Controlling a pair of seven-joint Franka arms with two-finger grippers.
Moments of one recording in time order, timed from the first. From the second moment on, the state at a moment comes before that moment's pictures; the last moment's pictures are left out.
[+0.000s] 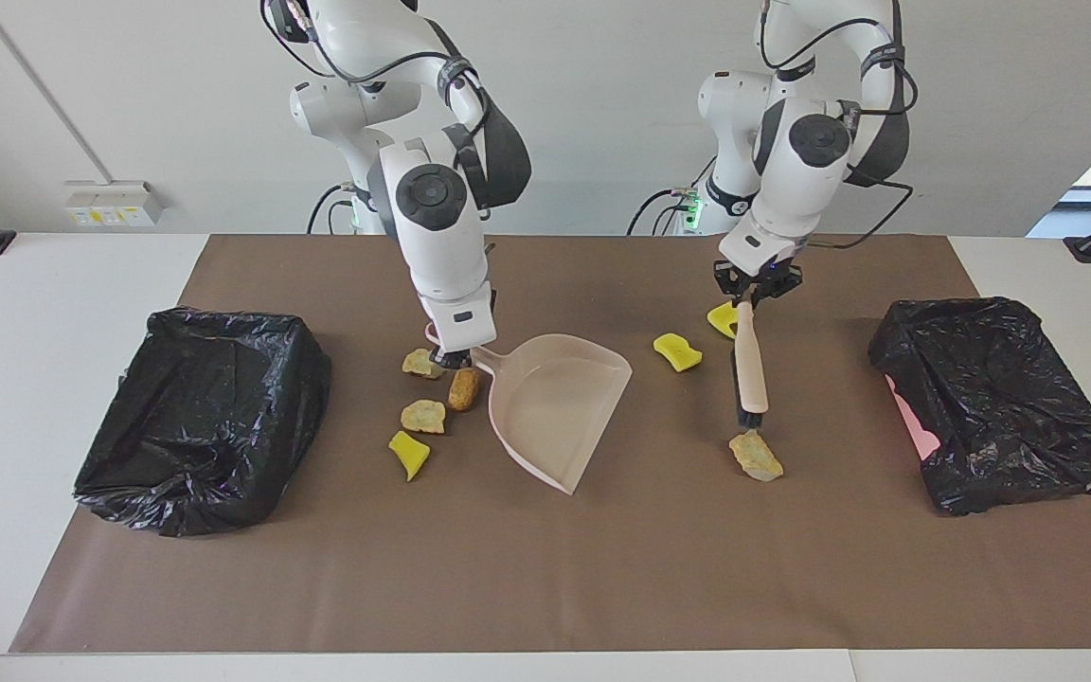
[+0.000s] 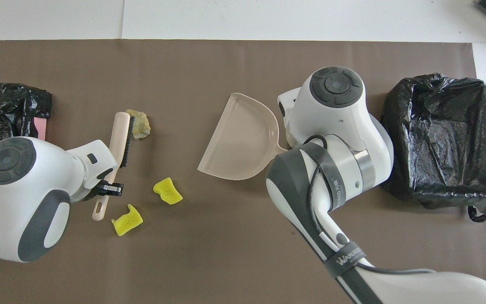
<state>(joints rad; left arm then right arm) -0.22 -0.12 -0.01 -2.22 0.05 2.02 -0.03 0.49 0.29 -0.05 -1.64 0.04 1.77 -0.73</state>
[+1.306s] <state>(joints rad) -0.10 0.18 -0.04 -1.99 0.11 1.95 0.46 0.67 0.15 -0.05 -2.05 -0.06 2.02 -0.72</state>
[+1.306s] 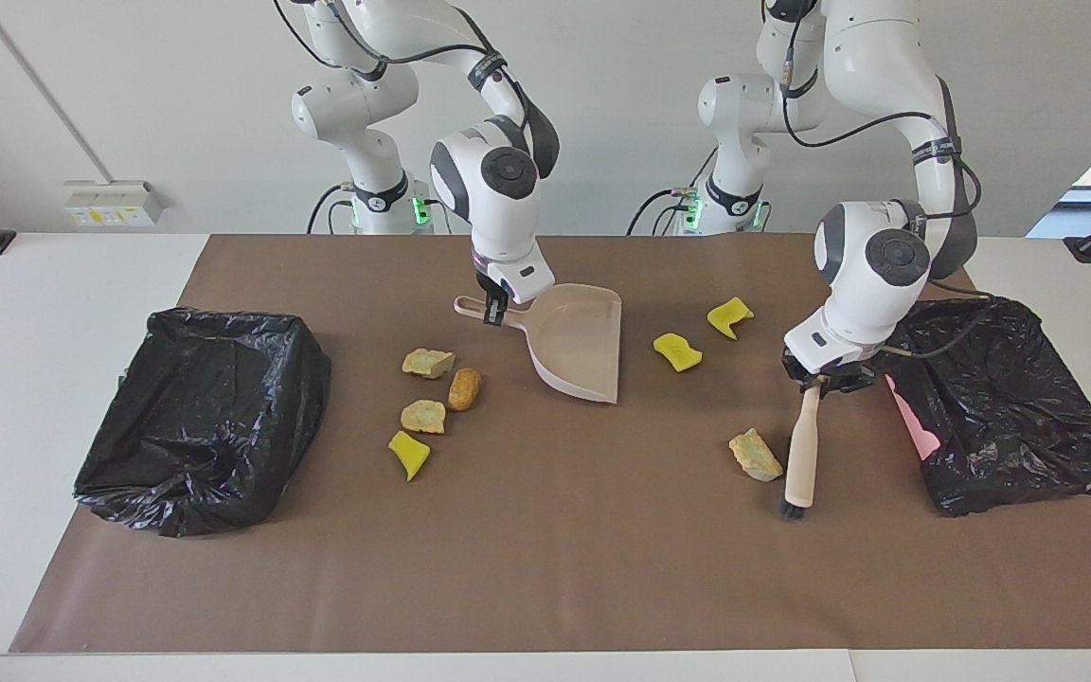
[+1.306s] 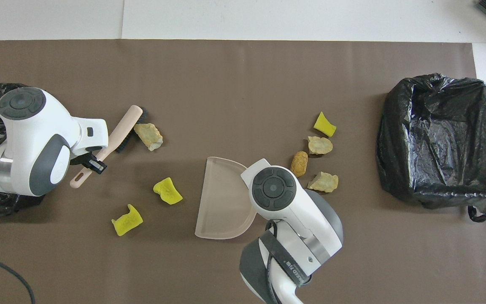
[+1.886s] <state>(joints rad) -0.16 0.11 -0.06 -2.04 -0.04 1.71 0.44 0.67 0.15 -0.05 -2.05 -0.06 2.02 -0.72</state>
